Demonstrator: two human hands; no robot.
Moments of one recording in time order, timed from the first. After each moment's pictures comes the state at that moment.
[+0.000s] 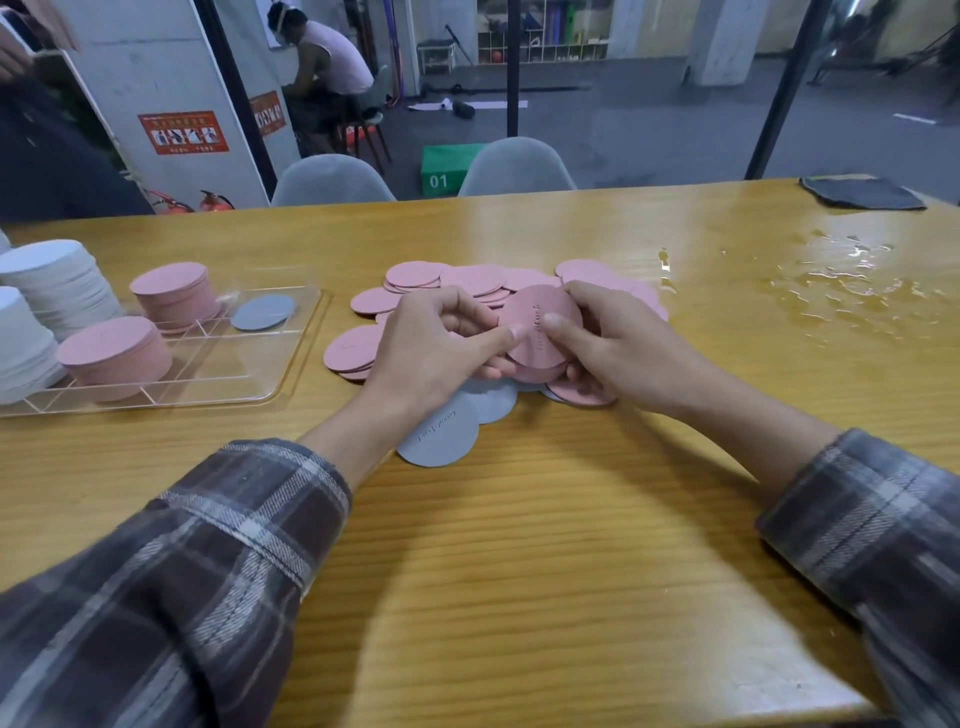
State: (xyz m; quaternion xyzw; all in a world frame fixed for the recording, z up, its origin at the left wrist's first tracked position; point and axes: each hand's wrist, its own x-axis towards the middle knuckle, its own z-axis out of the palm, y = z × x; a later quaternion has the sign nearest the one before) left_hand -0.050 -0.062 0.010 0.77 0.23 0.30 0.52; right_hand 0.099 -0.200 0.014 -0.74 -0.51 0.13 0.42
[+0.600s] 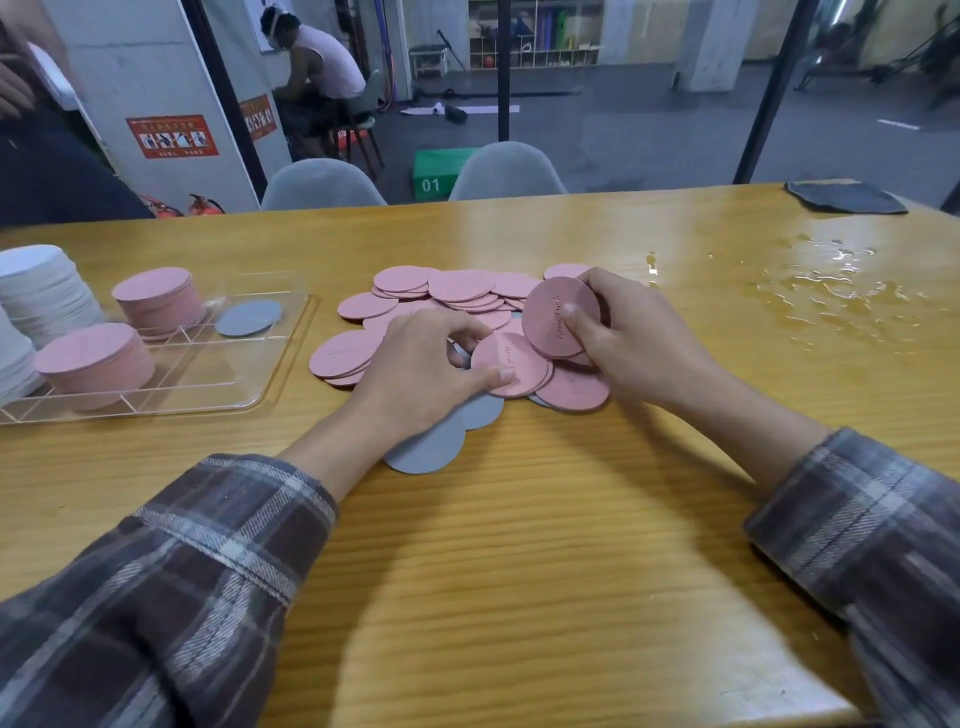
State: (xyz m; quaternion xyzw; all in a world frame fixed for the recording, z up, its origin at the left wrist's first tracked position) left_hand -0.050 -0.052 0.000 0.90 0.19 0.26 0.28; right_hand 0.119 -0.203 0.013 -0.79 -0.48 -0.01 0.38
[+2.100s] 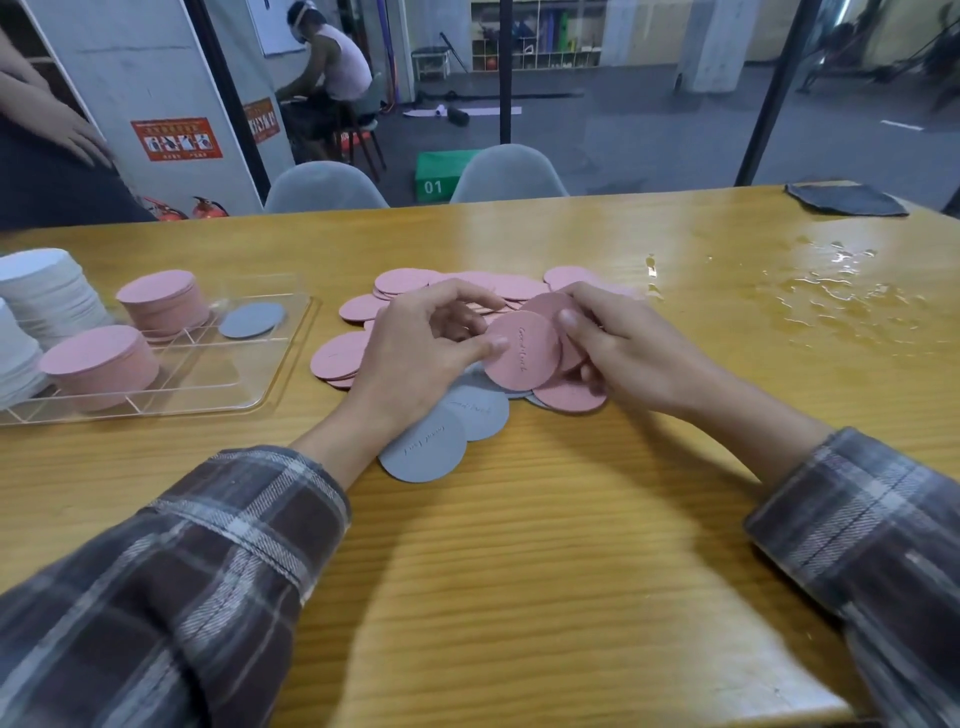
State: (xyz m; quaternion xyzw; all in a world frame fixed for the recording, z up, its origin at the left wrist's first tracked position) left_hand -0.048 -0.054 0.008 0.82 0.14 0.34 0.43; right_hand 0.117 -0.210 0.015 -0.75 -0.52 0.11 0.39
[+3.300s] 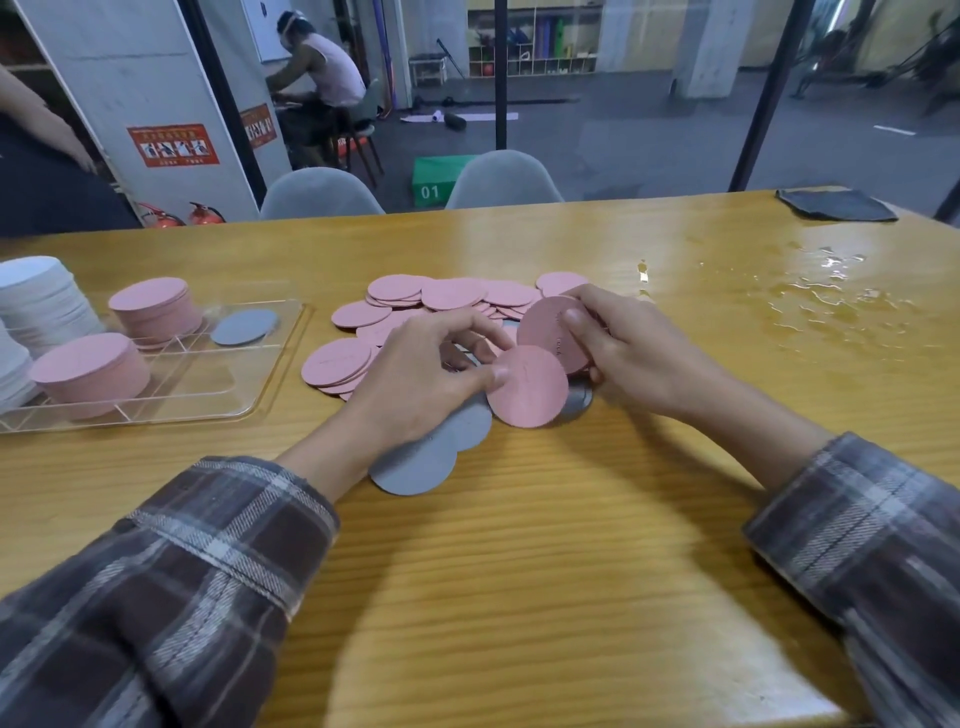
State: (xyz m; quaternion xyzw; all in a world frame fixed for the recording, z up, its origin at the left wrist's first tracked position) left_hand -0.050 -0.062 0.008 0.87 0.14 0.25 0.40; right_hand 0.127 -0.218 0.016 -0.77 -0.53 0.05 0.36
